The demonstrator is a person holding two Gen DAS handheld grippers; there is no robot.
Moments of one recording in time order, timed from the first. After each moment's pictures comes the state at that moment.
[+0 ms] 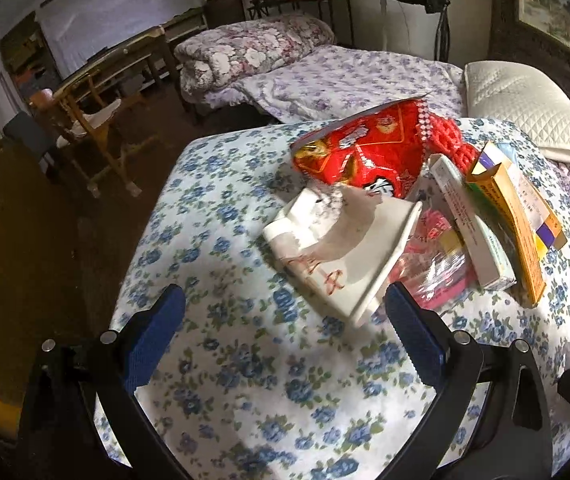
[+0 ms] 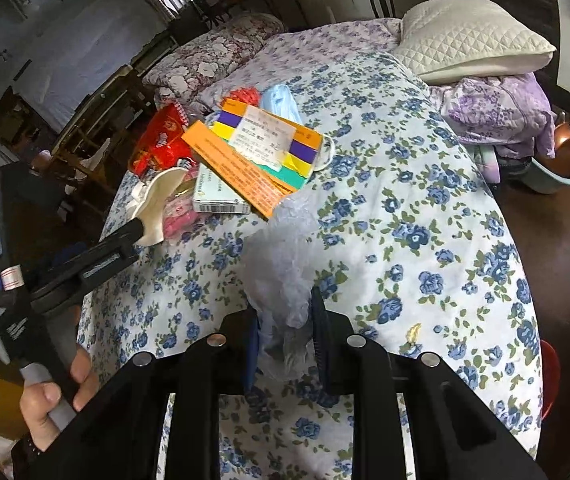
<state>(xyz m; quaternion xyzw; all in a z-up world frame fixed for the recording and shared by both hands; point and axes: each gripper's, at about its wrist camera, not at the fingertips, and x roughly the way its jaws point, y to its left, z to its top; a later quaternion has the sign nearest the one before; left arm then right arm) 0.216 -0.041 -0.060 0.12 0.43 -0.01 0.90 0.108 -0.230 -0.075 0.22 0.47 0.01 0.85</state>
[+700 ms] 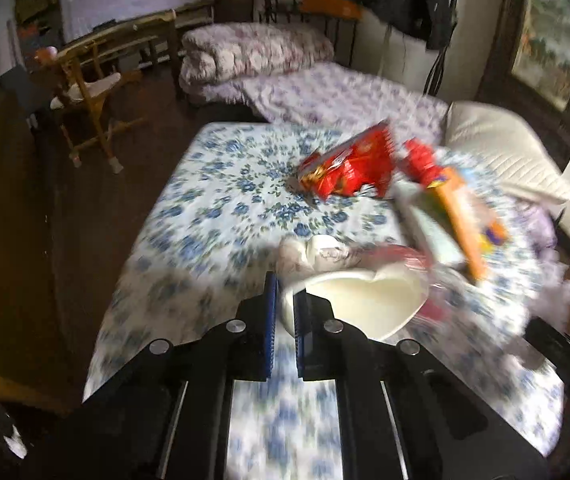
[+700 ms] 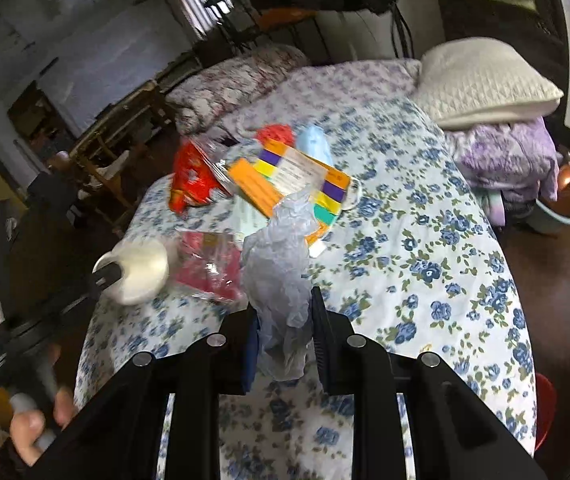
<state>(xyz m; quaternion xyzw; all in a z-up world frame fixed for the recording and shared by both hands) 0.140 0.014 -0.022 0.01 0.41 -0.05 0.91 0.086 -0.216 -0.047 0.20 0.41 0.03 0.89</state>
